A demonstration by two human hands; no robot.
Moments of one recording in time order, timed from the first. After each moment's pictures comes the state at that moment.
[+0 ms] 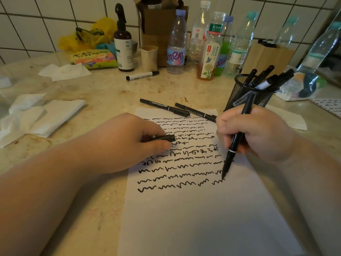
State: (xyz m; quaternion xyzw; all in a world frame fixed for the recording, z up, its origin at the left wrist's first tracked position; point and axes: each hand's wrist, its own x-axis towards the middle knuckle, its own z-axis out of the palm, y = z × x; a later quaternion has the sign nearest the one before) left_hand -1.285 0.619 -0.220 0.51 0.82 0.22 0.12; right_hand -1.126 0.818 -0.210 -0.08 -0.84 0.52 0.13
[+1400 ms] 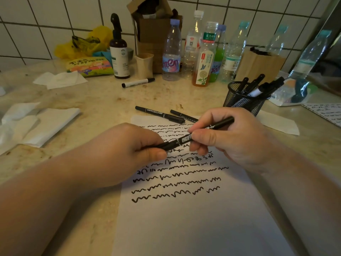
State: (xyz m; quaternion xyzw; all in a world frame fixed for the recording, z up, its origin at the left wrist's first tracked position) left_hand -1.280 0.619 -0.217 0.54 0.80 0.23 0.13; right_hand -1.132 0.806 -0.213 -0.05 -0.80 0.57 0.16
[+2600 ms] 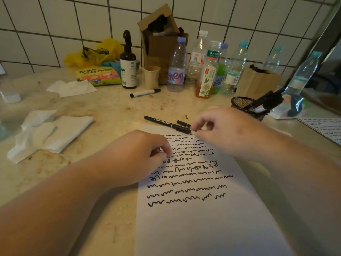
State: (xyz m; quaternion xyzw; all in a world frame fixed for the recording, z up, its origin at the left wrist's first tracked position) left_hand -1.292 0.620 -0.223 0.52 0.82 0.22 0.09; right_hand -1.161 0.786 -0.169 -0.21 -0.96 0.14 0.09
